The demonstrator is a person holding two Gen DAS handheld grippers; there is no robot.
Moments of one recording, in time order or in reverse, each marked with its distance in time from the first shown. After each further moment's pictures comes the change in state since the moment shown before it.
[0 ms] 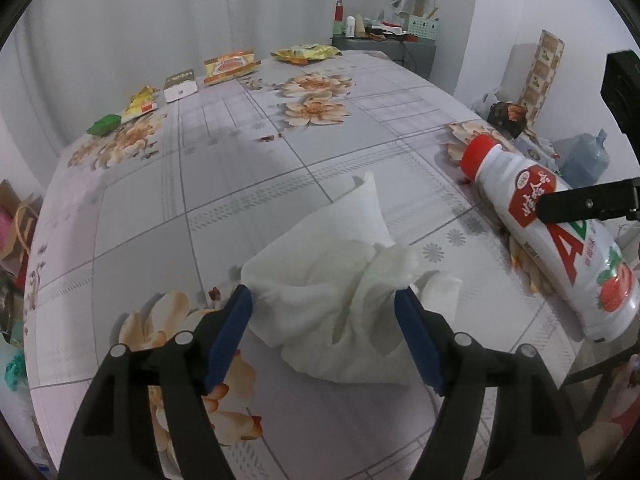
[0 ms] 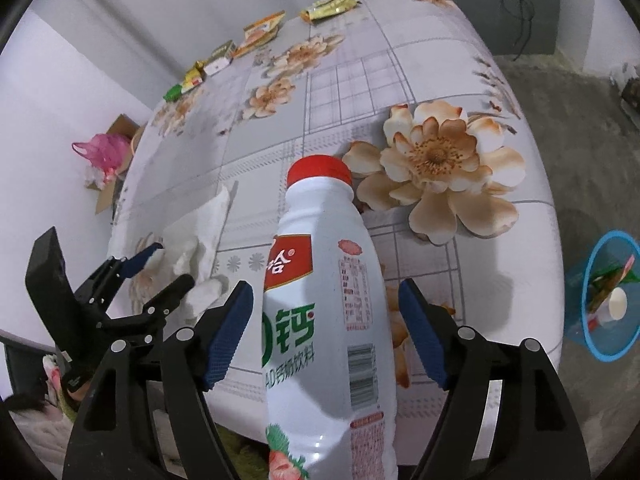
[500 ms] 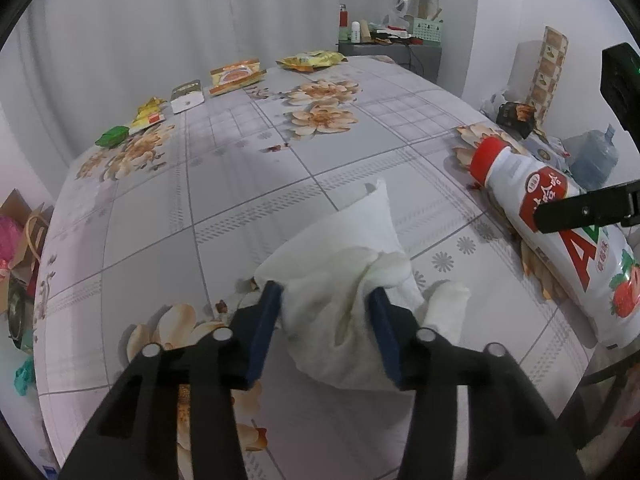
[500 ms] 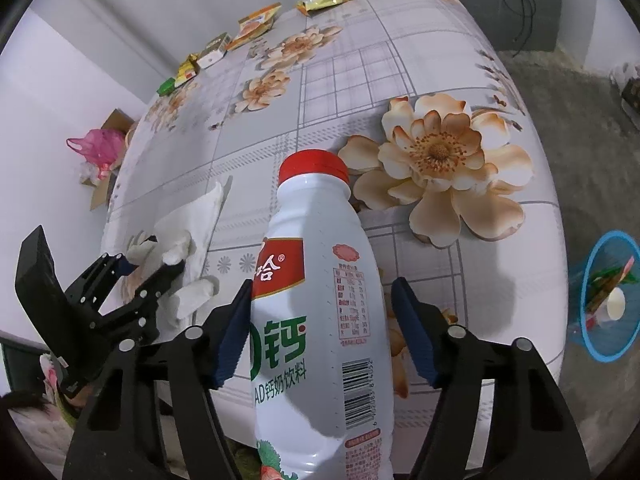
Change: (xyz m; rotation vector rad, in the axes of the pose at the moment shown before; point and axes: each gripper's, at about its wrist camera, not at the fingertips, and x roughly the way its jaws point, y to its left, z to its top) left arm 0.001 -0.004 0.004 0.011 -0.024 0.045; right arm 0.003 -0.003 -0.001 0.005 0.014 -0.005
